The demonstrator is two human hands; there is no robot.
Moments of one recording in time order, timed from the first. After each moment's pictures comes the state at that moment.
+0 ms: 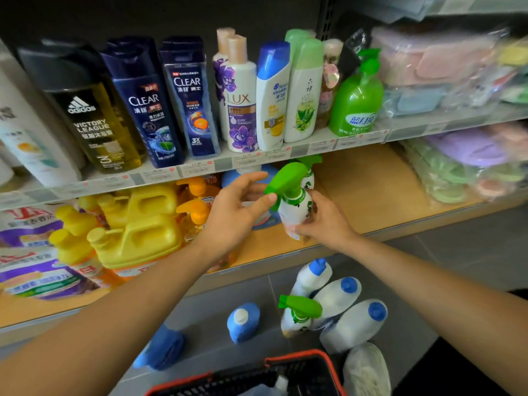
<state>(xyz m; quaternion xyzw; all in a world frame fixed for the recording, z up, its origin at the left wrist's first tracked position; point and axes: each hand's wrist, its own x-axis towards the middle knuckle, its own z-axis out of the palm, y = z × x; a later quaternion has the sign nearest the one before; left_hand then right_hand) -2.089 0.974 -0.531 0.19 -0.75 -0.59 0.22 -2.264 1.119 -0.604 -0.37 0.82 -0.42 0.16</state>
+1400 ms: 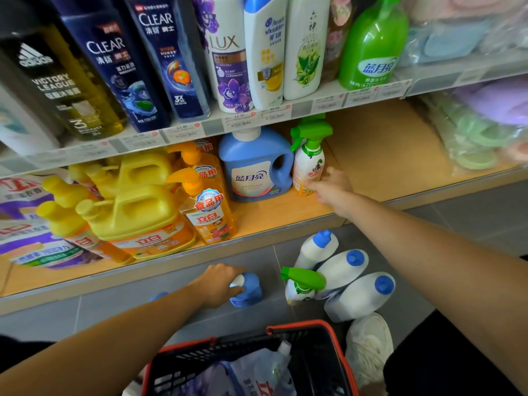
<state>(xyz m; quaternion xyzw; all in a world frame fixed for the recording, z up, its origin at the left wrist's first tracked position) -2.011 0.968 -0.720 0.15 -0.94 -0.19 -0.26 -2.311 1.093 -0.662 -0.07 0.84 -0.46 0.26</state>
